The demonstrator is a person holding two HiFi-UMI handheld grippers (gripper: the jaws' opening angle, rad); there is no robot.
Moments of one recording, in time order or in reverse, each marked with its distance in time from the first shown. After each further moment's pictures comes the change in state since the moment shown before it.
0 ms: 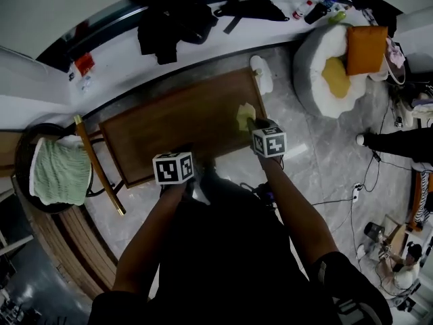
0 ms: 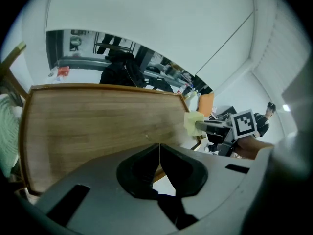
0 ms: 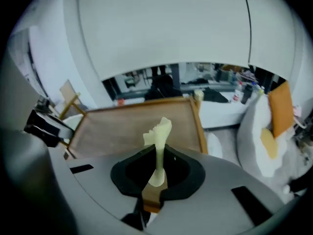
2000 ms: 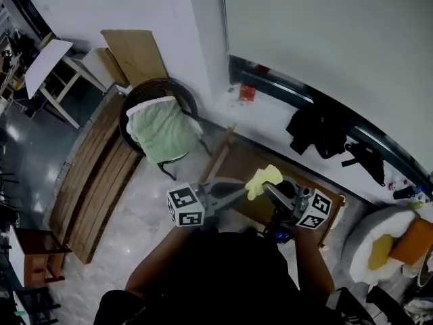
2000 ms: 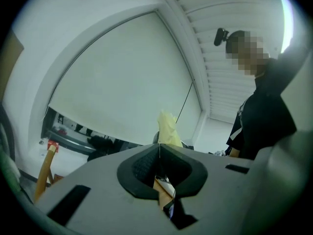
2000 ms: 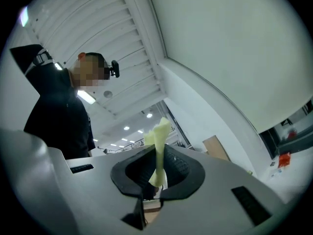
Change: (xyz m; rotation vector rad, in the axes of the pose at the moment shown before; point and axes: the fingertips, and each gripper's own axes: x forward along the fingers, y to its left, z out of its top) left arm -0.340 -0.020 0.073 0.260 -0.904 -0.293; right arm -0.211 0.406 0.205 -0.207 -0.517 1.677
